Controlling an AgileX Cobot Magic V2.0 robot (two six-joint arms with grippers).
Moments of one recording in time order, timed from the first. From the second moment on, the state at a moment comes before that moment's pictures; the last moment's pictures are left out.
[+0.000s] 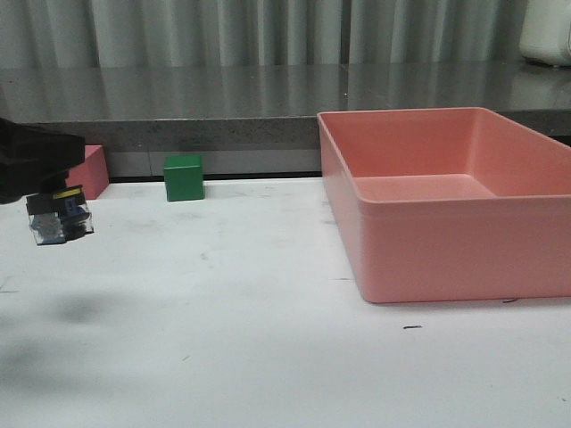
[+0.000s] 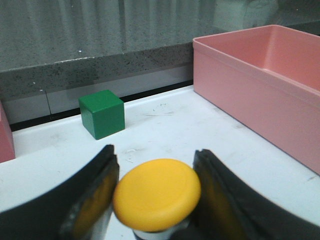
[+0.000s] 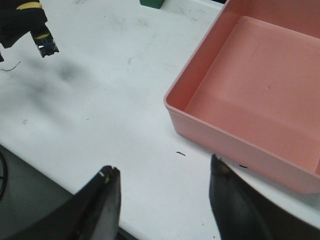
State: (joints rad) left arm -0.12 1.61 -0.35 0.48 -1.07 -0.23; right arm 0.39 0.80 -0.91 0.23 0.85 -0.14
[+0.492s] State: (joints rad) left arm -0.12 1.86 -0.37 0.42 -1.15 -0.20; right arm 0.39 0.80 -0.91 0.23 0.85 -0.14
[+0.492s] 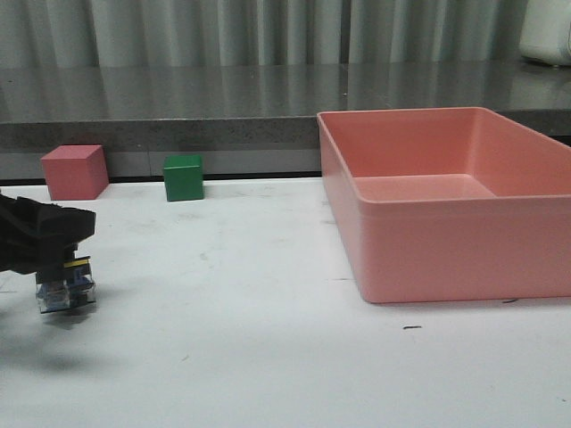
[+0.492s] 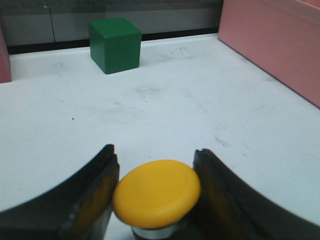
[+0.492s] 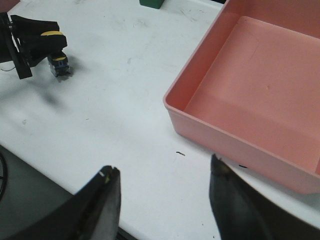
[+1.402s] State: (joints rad) left arm -0.12 1.87 -0.40 0.49 -1.14 -0.17; right arm 0.39 0.80 -0.91 0.23 0.85 -0.14
